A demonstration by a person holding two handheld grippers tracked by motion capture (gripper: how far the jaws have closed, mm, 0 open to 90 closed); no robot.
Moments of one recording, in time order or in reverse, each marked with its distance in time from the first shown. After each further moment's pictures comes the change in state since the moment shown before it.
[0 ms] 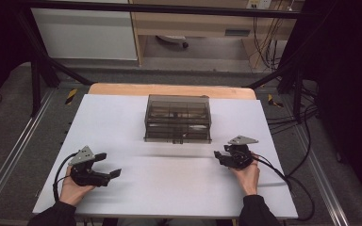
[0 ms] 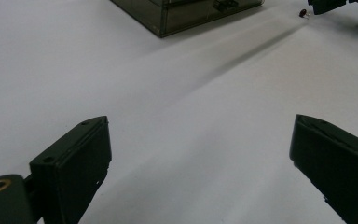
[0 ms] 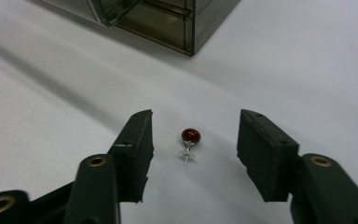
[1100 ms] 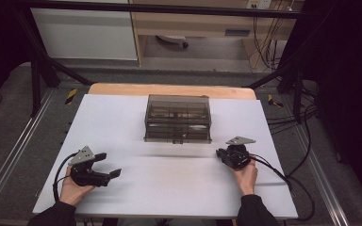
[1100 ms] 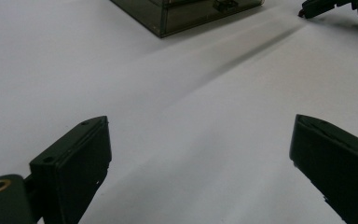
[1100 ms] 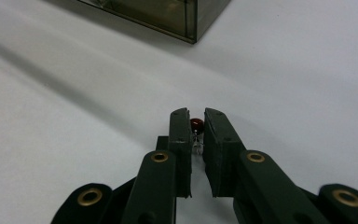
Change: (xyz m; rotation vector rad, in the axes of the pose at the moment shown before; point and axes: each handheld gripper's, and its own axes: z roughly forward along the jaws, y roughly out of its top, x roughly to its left) left arm 0.000 0.000 0.000 -0.002 0.000 -0.001; right arm 0.002 -0.002 0.007 0.032 0.004 0.022
